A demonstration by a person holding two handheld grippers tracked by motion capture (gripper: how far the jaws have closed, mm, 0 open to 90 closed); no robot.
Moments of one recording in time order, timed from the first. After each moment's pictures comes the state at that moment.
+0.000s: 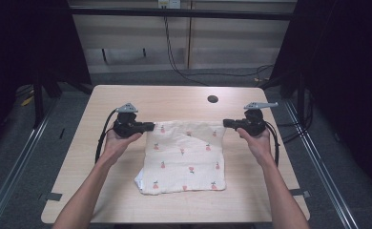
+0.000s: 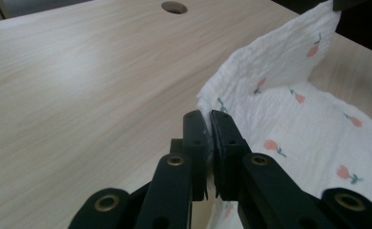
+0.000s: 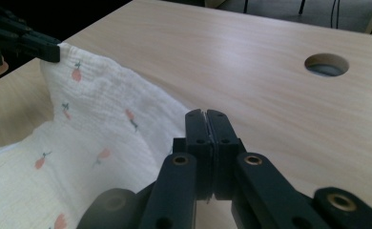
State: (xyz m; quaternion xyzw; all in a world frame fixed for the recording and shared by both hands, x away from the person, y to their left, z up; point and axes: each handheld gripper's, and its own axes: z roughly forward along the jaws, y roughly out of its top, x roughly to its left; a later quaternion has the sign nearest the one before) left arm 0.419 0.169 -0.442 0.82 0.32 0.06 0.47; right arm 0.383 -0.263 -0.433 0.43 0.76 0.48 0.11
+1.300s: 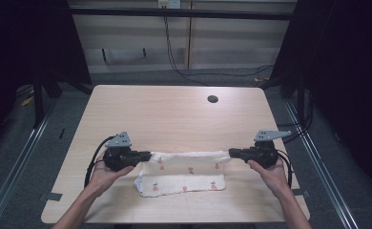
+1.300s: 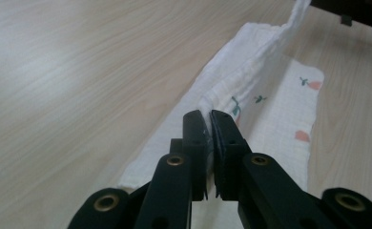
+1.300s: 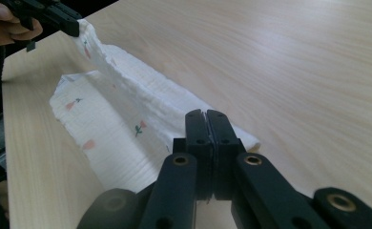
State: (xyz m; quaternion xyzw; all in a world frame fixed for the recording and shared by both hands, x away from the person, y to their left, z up) left arm 0.319 0.184 -0.449 0.85 0.24 0.05 0.46; right arm 0.287 -0.271 -0.440 0.37 0.79 0.48 0.07
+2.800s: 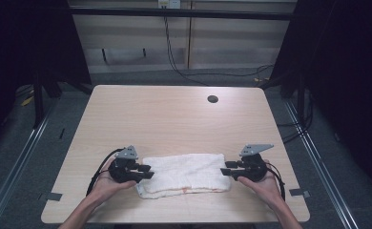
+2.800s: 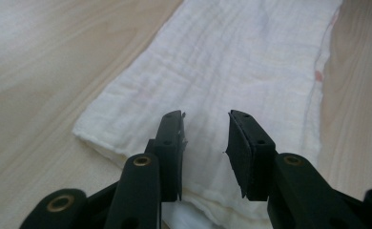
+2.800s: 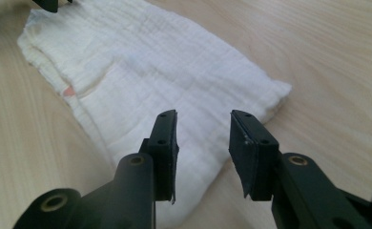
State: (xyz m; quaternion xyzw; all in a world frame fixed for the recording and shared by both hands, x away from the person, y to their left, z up) left arm 0.313 0.177 -0.489 0.88 0.24 -0.01 0.40; right arm 0.274 -0.242 -0.474 0.38 0.83 0.40 0.07
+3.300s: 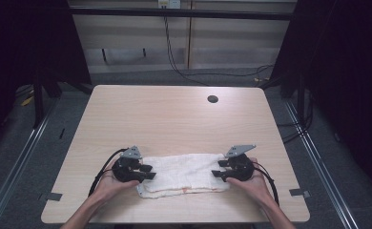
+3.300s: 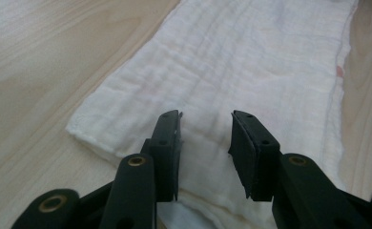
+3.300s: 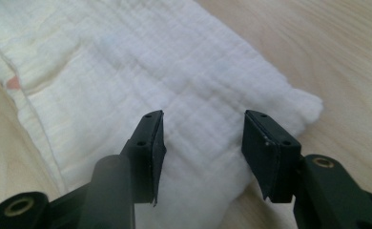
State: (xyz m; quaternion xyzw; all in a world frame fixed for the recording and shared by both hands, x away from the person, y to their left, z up) left arm 0.320 0.170 -0.499 0.88 0.25 -0.01 0.40; right arm 0.286 -0.215 -0.497 0.35 0.86 0.36 0.10
